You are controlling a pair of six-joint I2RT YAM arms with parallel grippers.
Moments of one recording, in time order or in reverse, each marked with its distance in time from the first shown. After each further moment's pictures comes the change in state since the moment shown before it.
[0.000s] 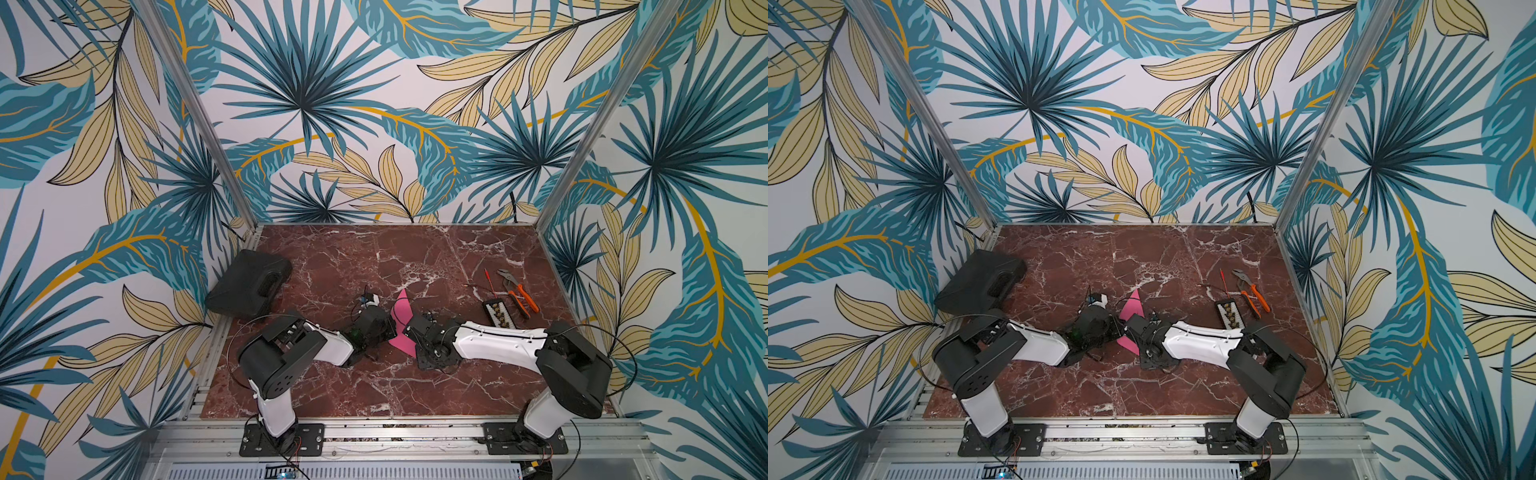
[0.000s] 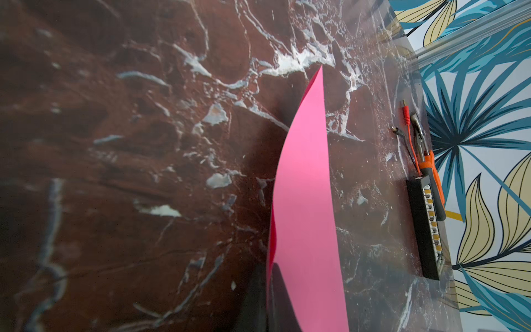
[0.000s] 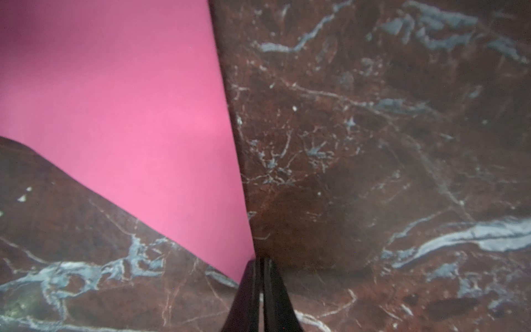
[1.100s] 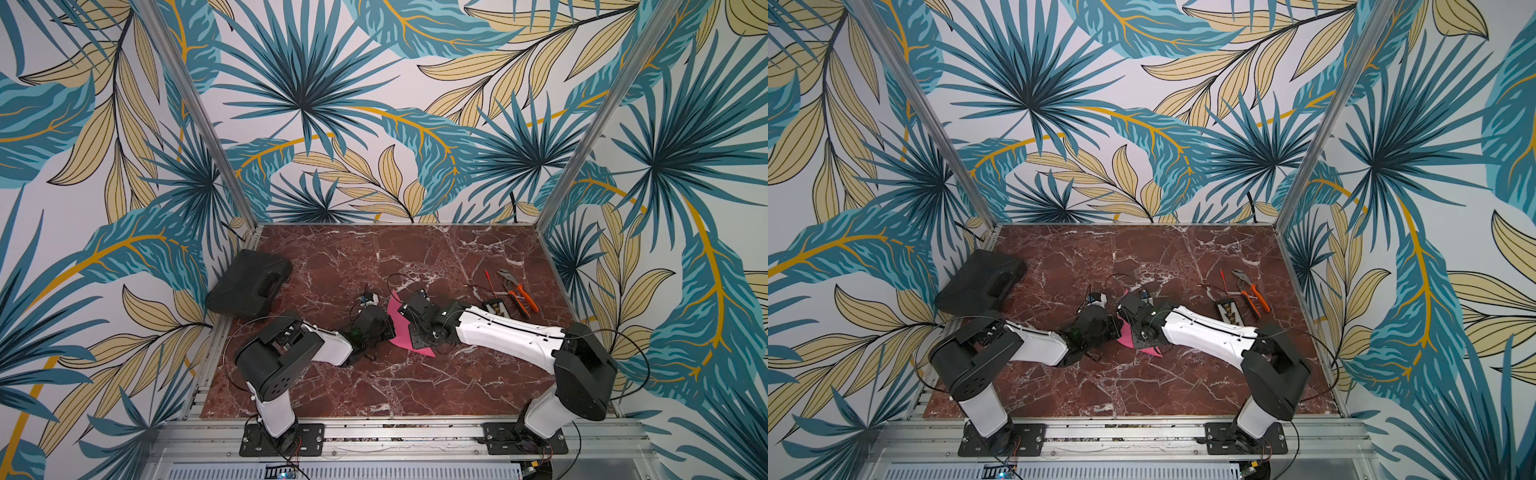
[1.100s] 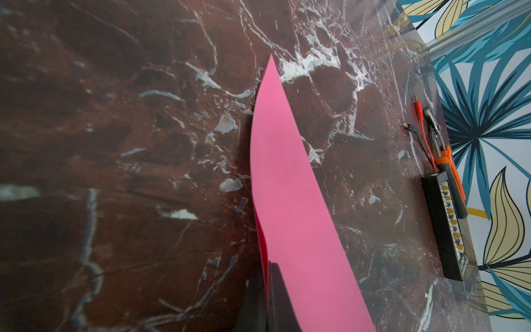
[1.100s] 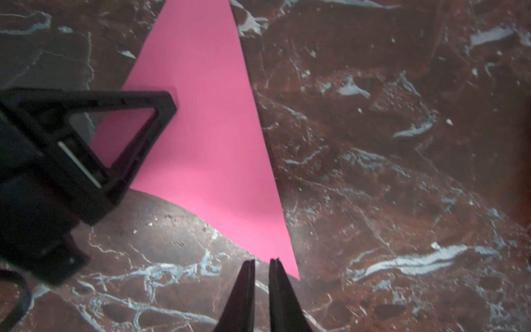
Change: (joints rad) left arm 0.000 -0.021 0.000 -0.042 -0.030 0.060; right arm -0.025 0.028 0.260 -0.108 0.085 -0.140
